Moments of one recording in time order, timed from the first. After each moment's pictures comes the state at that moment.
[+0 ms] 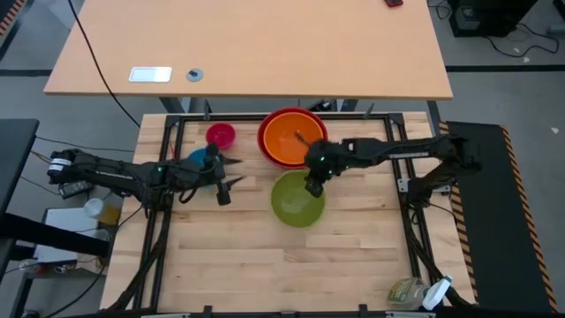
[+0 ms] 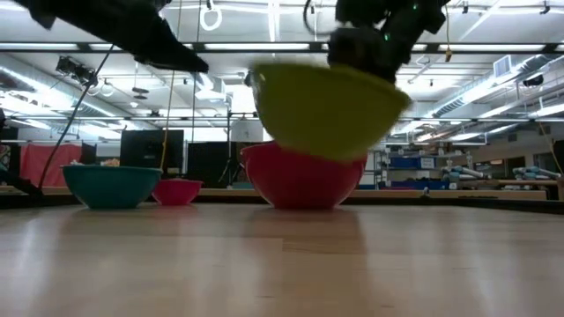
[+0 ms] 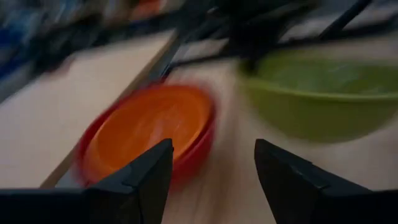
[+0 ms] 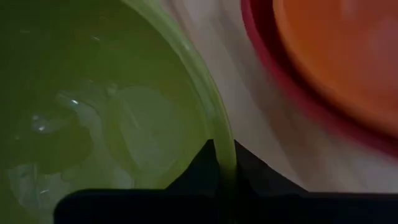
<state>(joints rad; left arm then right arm) -0.07 0.86 0.51 0.08 -0.39 0.19 -0.16 1.50 1.11 -0.53 -0.08 0.39</state>
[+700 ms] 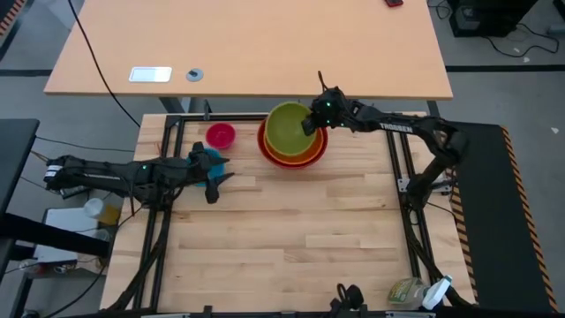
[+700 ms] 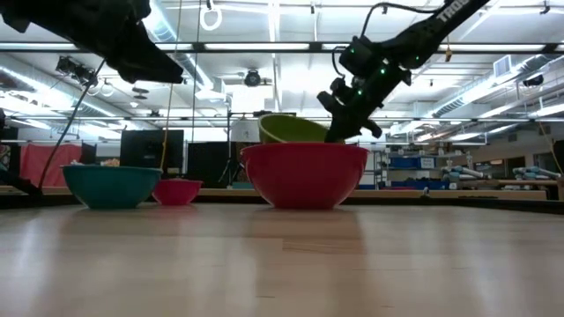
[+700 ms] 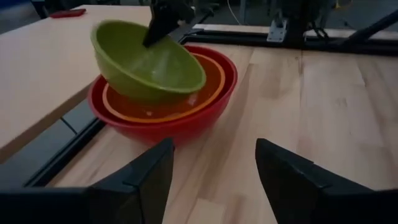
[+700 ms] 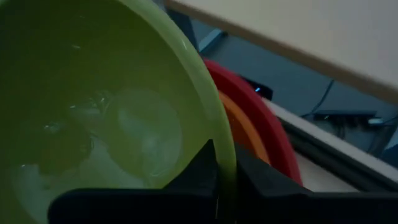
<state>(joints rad) -0.05 0.65 0.48 -0.18 -0.43 -0.08 -0.63 1.65 1.11 -0.14 0.02 0.32</state>
